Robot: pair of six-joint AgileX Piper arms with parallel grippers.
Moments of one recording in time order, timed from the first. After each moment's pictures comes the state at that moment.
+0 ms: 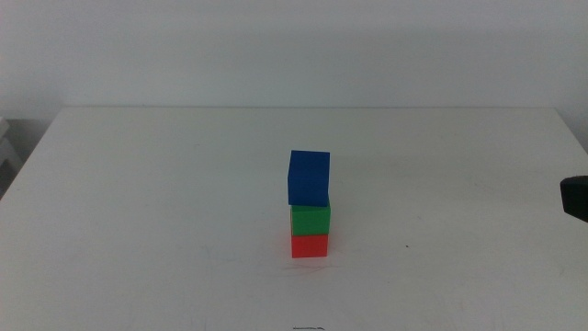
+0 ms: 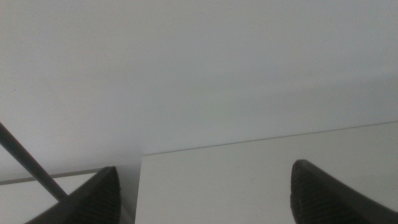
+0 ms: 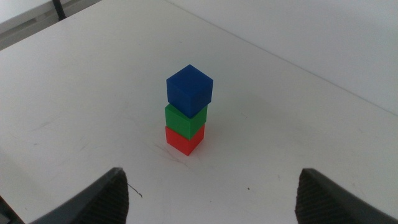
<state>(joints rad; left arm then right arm) -0.06 1.15 -1.99 0.06 1.29 0.11 0.66 0.71 -1.03 -0.03 0.90 -0.04</state>
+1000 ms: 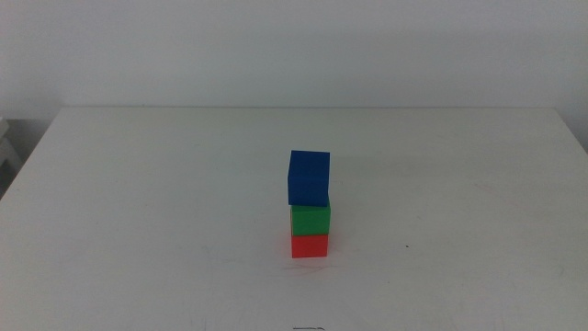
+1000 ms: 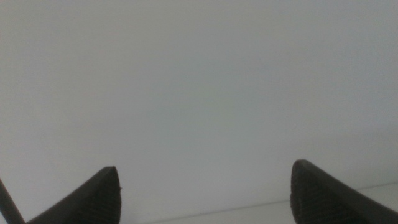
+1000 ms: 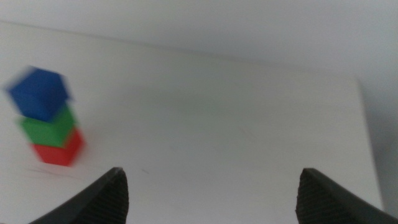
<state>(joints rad) -0.06 0.73 -1.10 0.04 0.50 0.11 0.22 0.54 -0.80 0.00 0.79 -0.04</state>
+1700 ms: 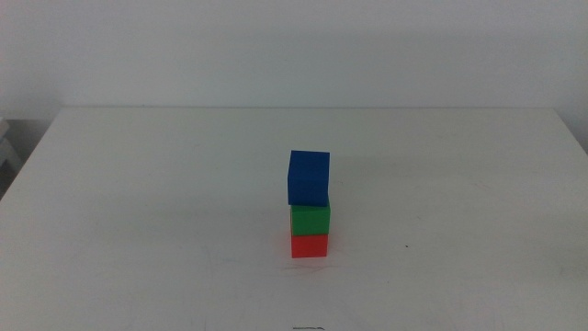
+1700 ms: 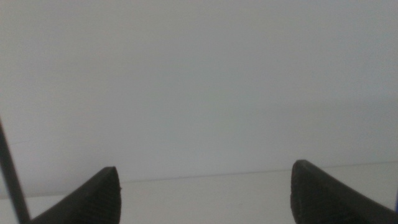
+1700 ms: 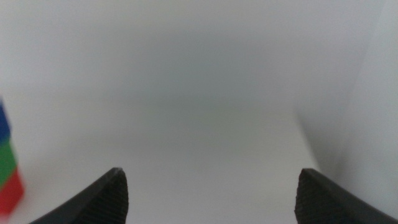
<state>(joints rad) -0.04 0.18 -0.33 -0.08 0.16 0.12 0.04 0.07 -0.41 -0.01 0.62 -0.04</state>
